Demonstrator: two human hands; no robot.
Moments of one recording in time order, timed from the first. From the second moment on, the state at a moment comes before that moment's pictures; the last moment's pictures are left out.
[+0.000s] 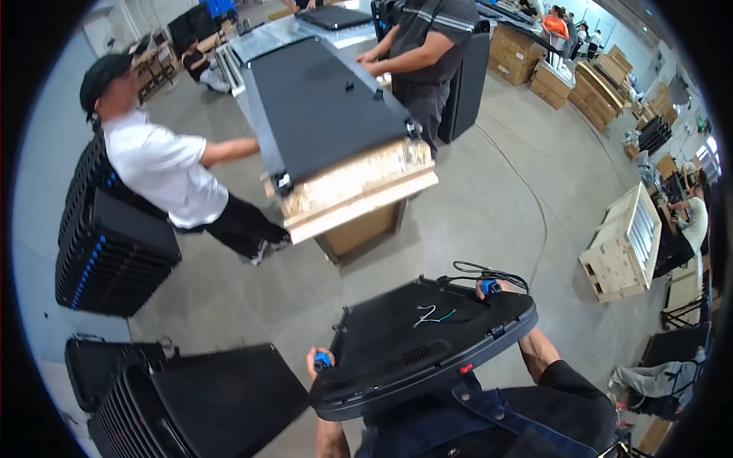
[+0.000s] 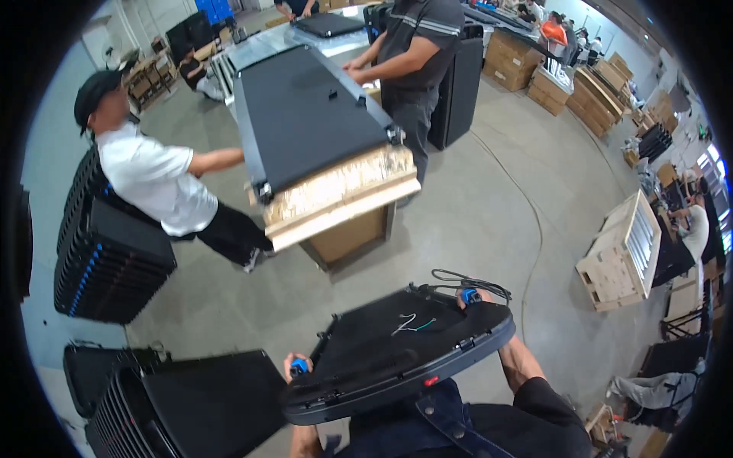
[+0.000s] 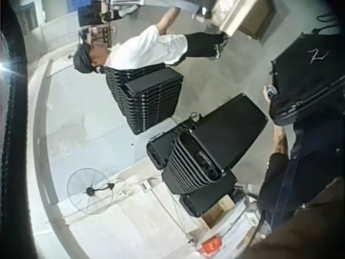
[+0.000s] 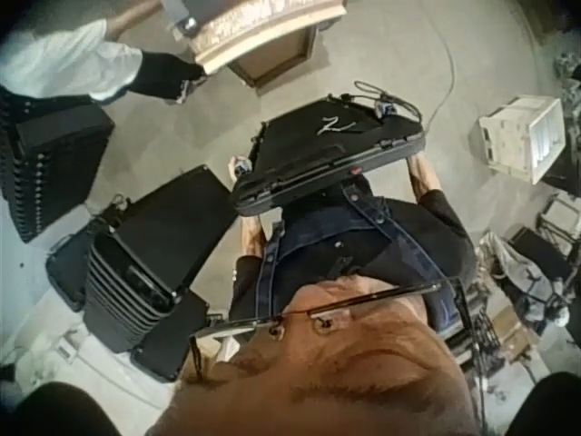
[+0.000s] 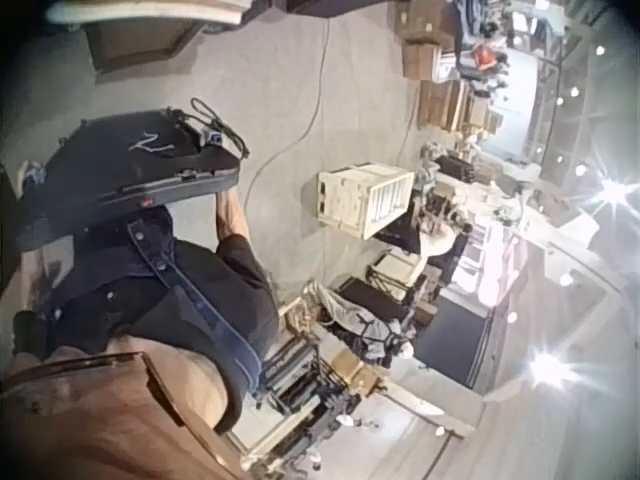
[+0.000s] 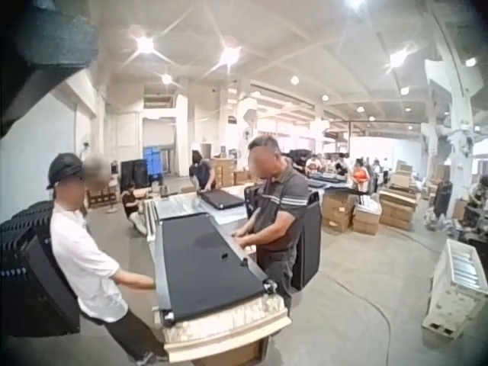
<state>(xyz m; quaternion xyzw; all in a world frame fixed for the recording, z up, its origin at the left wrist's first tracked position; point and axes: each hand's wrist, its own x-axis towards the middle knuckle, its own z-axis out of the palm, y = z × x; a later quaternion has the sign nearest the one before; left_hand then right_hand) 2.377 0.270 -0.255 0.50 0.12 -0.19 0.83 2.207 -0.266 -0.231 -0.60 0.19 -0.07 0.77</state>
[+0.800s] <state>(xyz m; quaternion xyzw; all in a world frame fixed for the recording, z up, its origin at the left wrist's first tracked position) 2.621 0.143 -0.292 0.63 0.14 -0.21 0.73 2.177 -0.129 0.157 -0.74 0.07 -0.37 0.55</state>
